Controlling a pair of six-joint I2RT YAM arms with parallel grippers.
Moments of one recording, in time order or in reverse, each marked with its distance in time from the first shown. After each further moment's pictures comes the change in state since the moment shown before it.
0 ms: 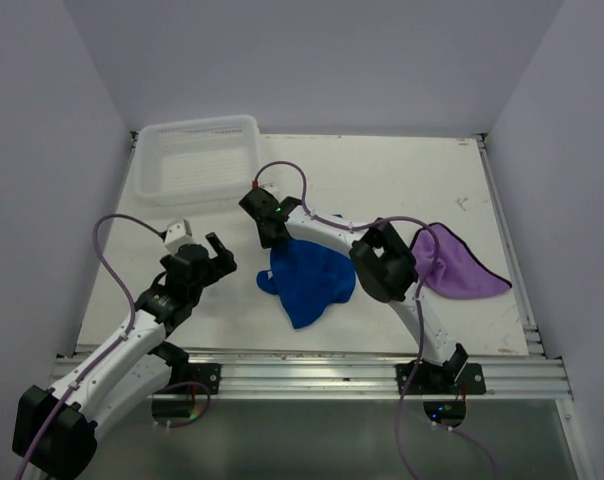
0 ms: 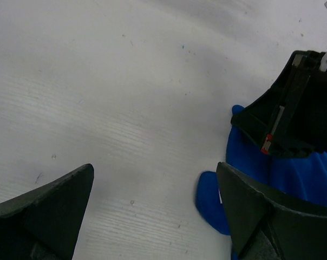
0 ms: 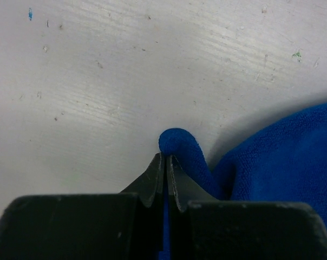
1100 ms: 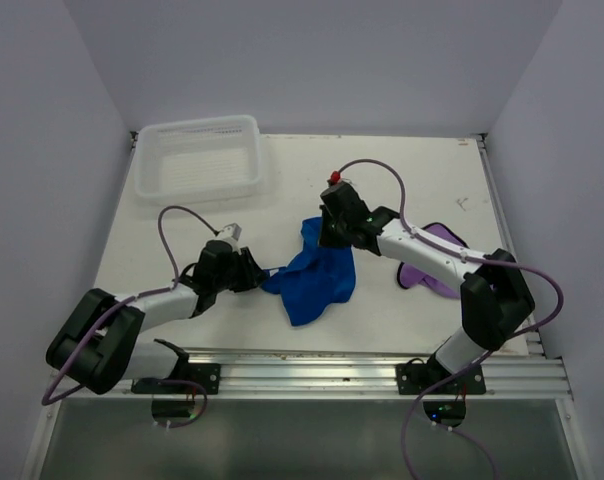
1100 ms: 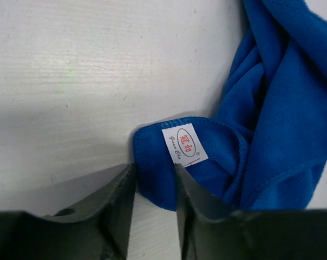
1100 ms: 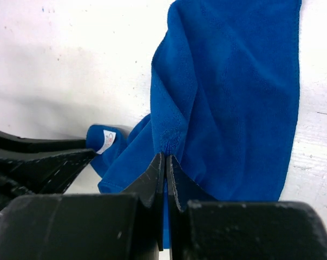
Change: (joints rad) left arm -0.010 0.518 -0.096 0.555 0.573 0.064; right arm -0.180 -0.735 -0.752 0.218 -0.183 0.135
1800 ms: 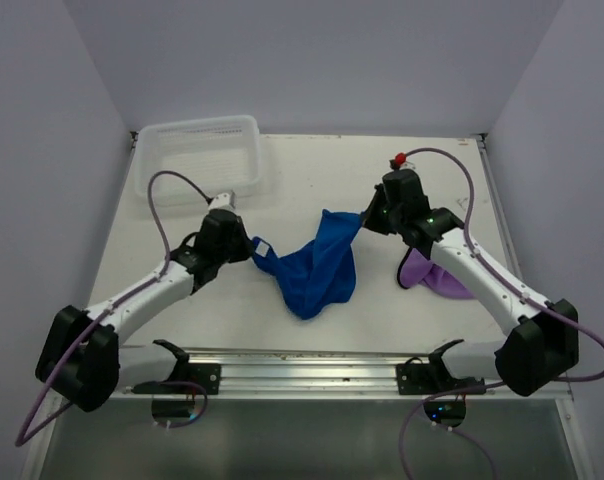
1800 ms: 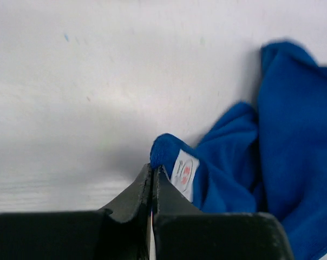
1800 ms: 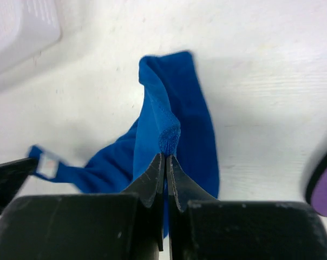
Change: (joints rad) left arm -0.066 -0.058 0.306 -0.410 -0.279 0.059; right arm -0.204 -0.292 -0.101 -0.030 0.001 -0.017
